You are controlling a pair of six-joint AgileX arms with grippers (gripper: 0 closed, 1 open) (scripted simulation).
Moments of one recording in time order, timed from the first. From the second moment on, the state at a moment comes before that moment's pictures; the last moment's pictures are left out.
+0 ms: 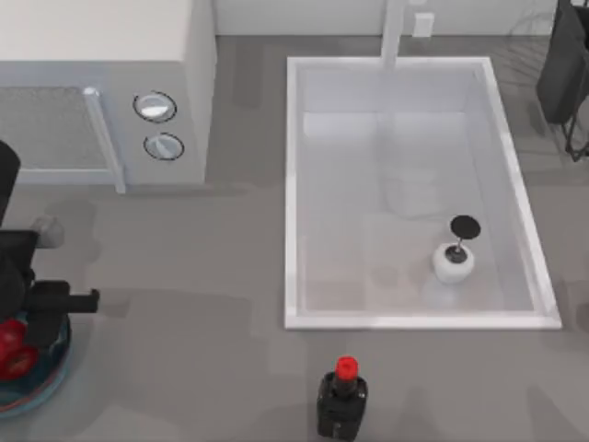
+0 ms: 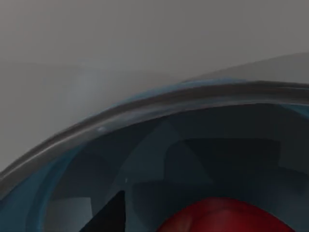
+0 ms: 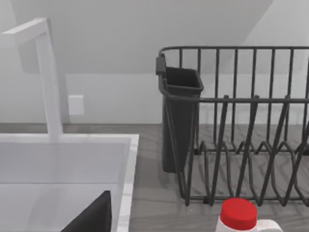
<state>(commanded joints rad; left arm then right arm) -0.04 1.64 0.82 -0.71 0.01 0.01 0.00 0.00 0.00 0.00 0.00 0.00</state>
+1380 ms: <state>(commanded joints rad) -0.05 1.58 1.79 -1.74 0.01 -0.01 0.00 0.00 0.00 0.00 0.00 0.00</state>
